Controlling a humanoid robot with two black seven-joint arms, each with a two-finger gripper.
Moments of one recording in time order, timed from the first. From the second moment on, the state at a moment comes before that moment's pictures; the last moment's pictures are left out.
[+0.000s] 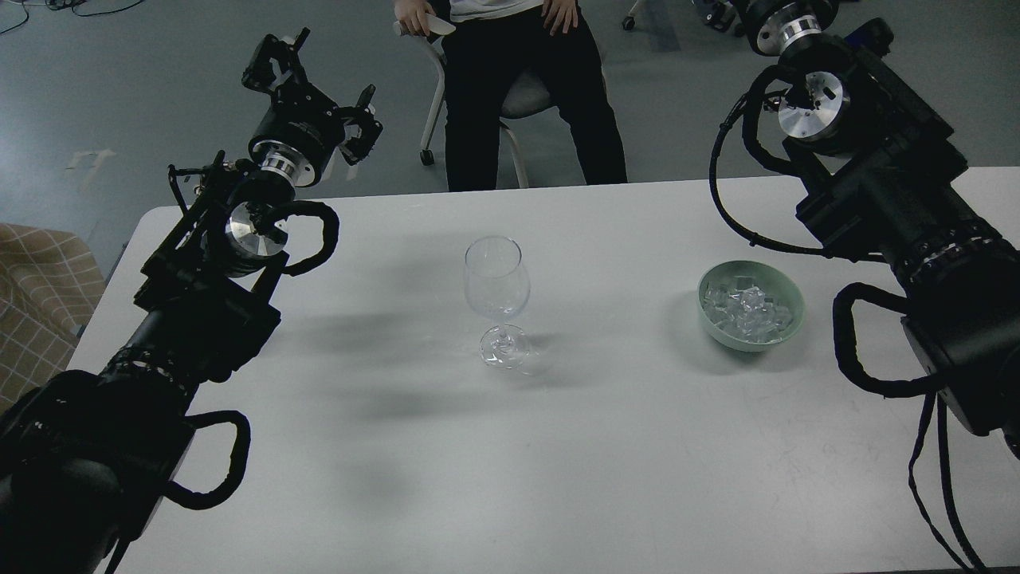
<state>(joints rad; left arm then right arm) -0.94 0.06 -1.21 -0.44 0.29 -0.32 -0.14 1.21 0.00 1.19 0.28 -0.40 0.23 0.27</state>
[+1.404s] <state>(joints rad) -0.96 0.07 -1.21 -0.45 0.17 -0.30 -0.14 1.16 0.00 1.20 0.30 -0.38 0.25 0.28</state>
